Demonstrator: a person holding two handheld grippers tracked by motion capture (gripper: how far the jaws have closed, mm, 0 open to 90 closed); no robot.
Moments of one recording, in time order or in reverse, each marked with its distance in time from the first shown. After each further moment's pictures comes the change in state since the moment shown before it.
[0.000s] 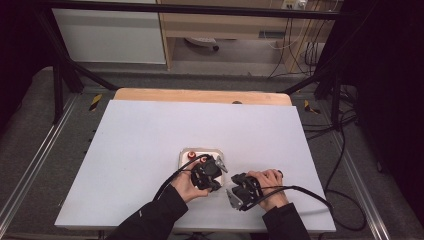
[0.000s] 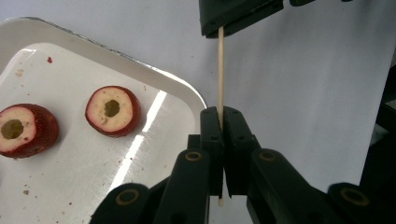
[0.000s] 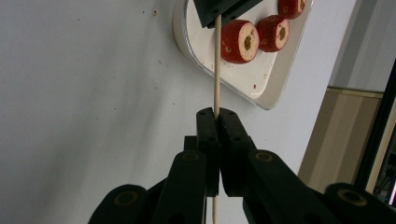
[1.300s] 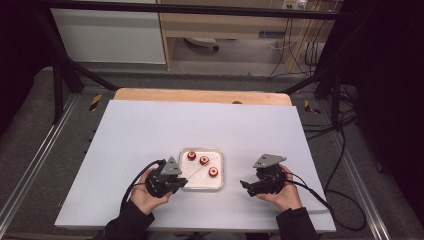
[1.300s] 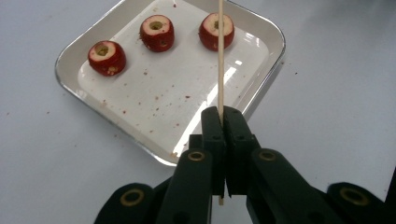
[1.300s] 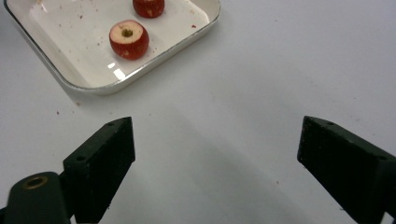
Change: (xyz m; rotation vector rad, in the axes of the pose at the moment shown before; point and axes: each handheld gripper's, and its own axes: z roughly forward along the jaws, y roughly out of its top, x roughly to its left) left arm 0.015 -0.109 -0.053 -0.270 0.180 -0.145; right arm 0.000 -0.071 -0.002 -0.137 0.137 1.280
